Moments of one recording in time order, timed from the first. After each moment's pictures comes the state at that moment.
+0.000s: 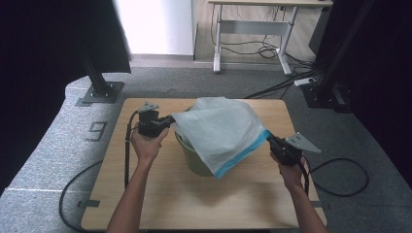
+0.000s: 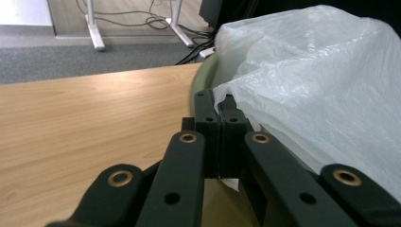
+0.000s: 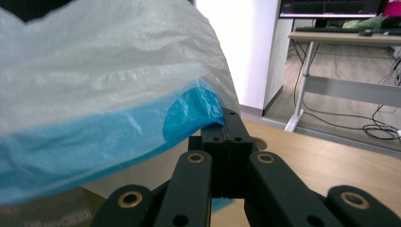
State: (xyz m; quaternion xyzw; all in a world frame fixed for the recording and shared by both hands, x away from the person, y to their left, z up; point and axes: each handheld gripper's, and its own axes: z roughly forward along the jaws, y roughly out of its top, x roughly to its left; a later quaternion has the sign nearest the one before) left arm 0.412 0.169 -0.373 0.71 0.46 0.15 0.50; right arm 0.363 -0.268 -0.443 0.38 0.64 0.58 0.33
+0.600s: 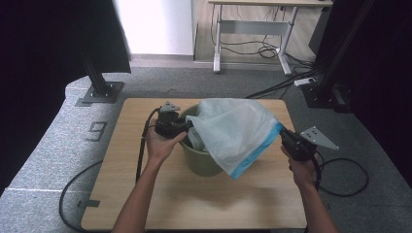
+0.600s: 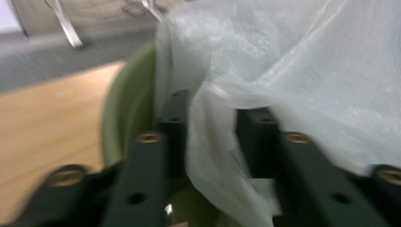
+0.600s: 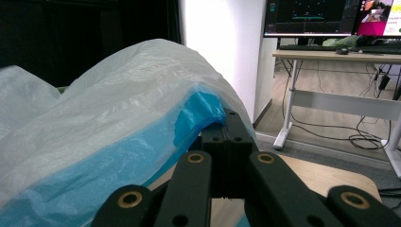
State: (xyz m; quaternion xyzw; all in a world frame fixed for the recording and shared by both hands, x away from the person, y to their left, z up) left arm 0.407 0.131 -0.366 0.77 0.41 0.15 0.47; right arm 0.355 -0.287 -0.409 0.38 0.62 0.59 0.34
